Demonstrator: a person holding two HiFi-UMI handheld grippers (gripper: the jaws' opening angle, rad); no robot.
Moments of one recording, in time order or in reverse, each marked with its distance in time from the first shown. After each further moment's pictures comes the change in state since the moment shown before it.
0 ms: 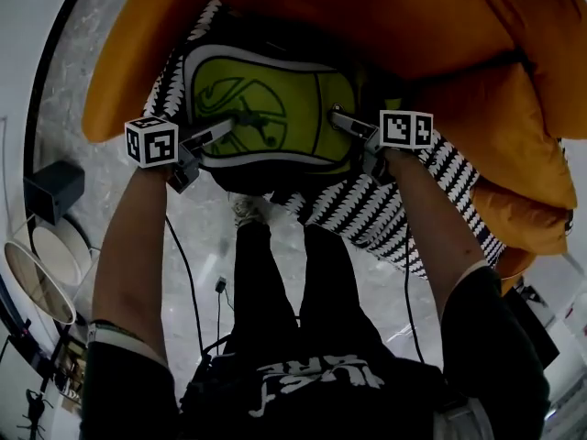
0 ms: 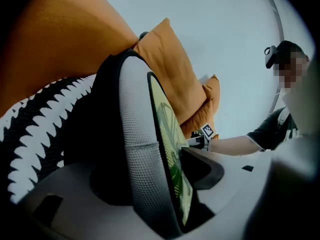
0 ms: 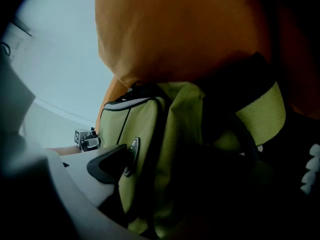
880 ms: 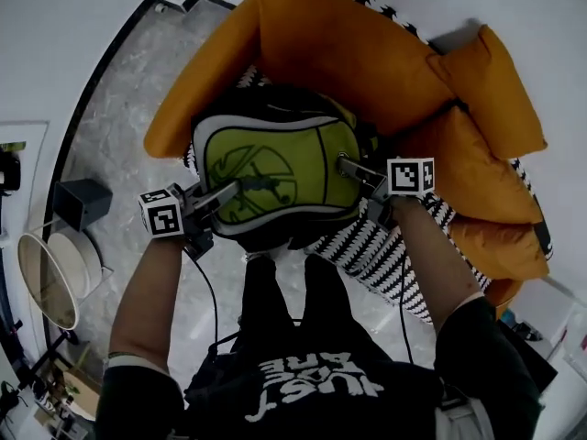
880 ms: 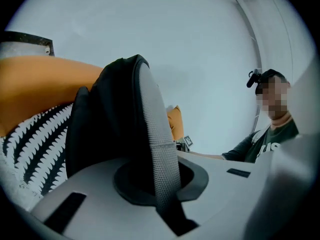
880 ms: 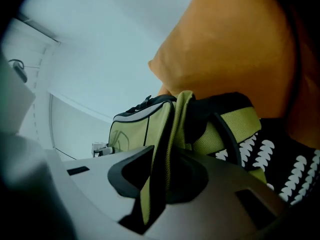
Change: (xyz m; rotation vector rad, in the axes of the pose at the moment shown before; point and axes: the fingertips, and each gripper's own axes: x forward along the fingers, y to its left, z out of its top) left arm -0.128 -0.124 -0.005 -0.058 -0.262 -0.155; right arm -0.051 0.153 0.001 -0.108 -0.022 0.233
